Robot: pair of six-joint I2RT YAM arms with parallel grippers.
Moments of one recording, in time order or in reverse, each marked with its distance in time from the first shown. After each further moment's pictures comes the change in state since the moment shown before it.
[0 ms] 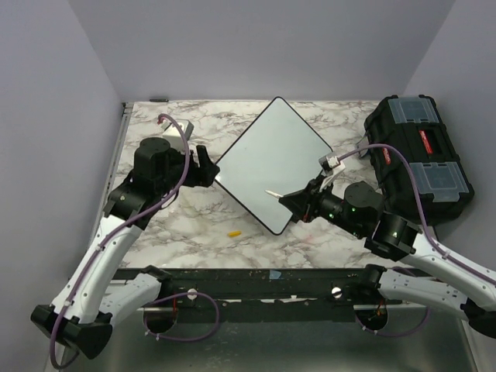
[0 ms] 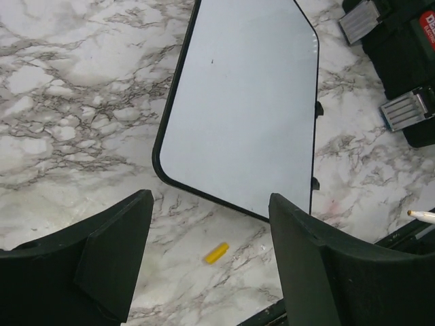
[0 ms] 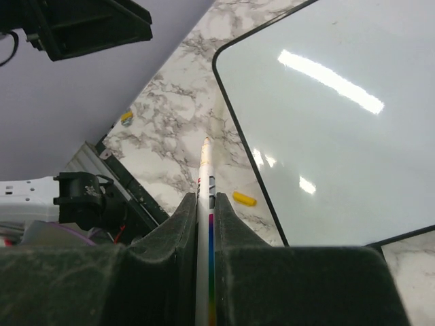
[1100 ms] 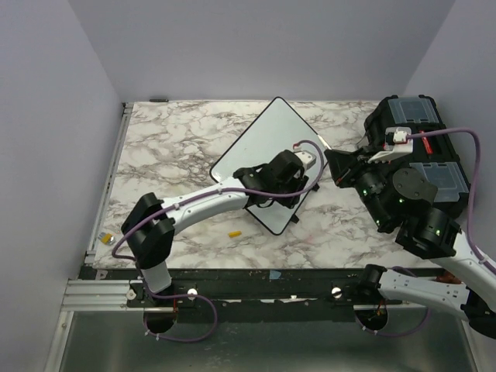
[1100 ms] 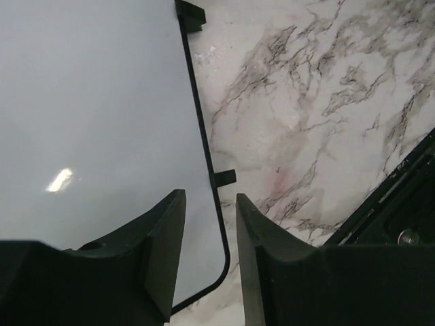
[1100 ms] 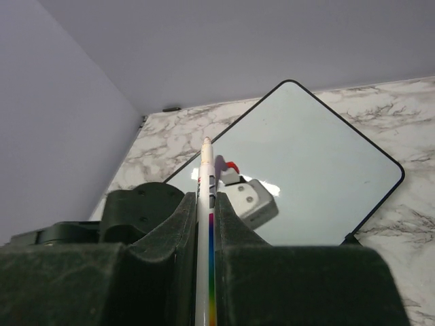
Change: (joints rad) left arm -0.553 0.779 0.296 0.140 -0.135 0.023; right arm 0.000 -0.011 0.311 -0.128 0.563 -0.090
